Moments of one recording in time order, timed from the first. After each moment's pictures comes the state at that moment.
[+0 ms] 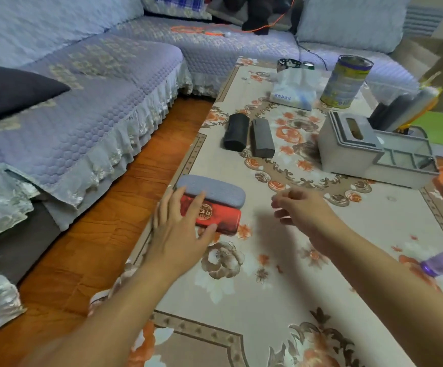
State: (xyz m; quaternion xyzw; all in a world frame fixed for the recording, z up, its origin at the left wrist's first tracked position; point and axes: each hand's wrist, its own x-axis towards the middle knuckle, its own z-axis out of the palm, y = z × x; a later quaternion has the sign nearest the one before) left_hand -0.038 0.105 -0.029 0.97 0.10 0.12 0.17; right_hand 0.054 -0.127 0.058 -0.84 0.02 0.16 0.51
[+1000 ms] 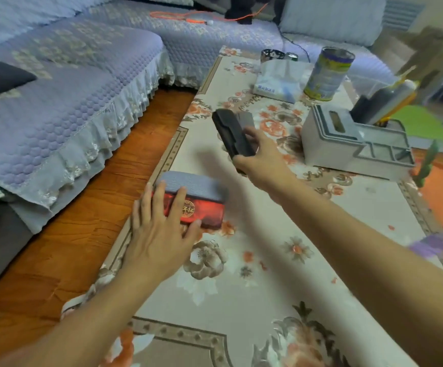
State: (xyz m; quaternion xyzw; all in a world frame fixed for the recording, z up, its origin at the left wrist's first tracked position) left_hand -0.034 0.107 -0.030 0.98 0.10 0.09 0.13; right_hand 0.118 -0.069 0.075 -0.84 -0.15 0.05 0.52
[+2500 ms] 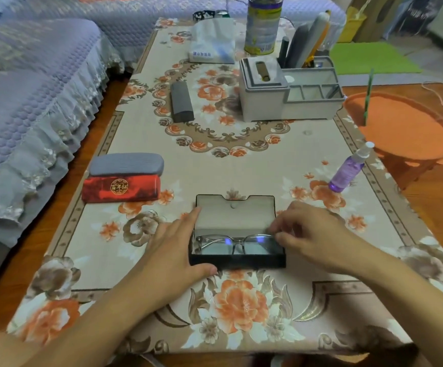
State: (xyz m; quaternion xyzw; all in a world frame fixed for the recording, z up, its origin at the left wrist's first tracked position) left_hand -0.098 -0.033 0.016 0.95 -0.04 -0.13 0.28; right_hand -0.048 -0.313 0.049 -0.94 -0.19 0.15 0.24
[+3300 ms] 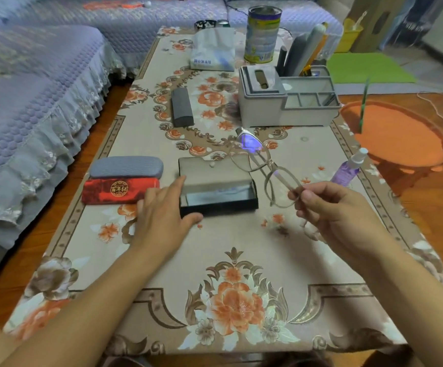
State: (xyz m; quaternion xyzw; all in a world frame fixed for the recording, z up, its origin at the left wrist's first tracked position) left_hand -0.043 -0.031 0.007 0.97 0.05 0.05 0.22; right_hand -0.046 -0.324 0.061 -0.63 0.07 0.08 0.77
